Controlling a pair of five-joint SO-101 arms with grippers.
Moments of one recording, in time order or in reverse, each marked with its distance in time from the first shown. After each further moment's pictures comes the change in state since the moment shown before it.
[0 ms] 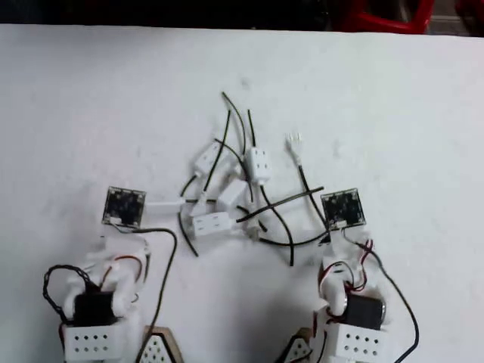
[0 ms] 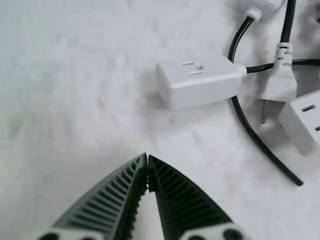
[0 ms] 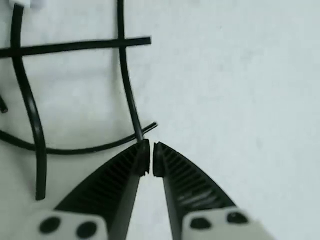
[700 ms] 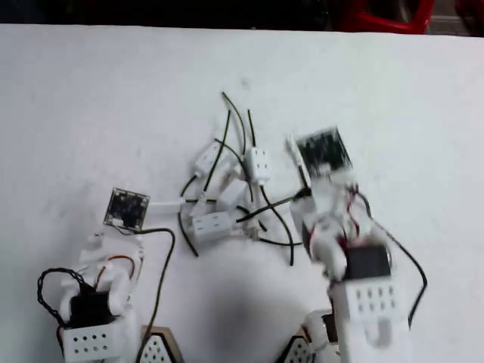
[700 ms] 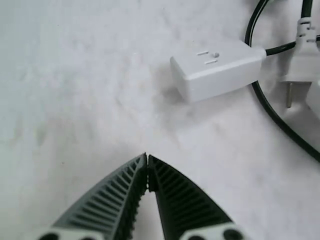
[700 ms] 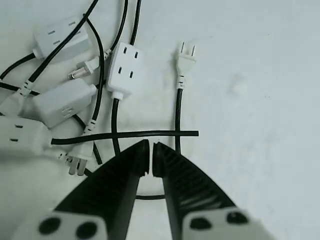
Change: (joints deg) left arm -4.2 0.0 0.0 0.0 -9.7; right arm -17.9 45.5 -42.6 1.1 -10.3
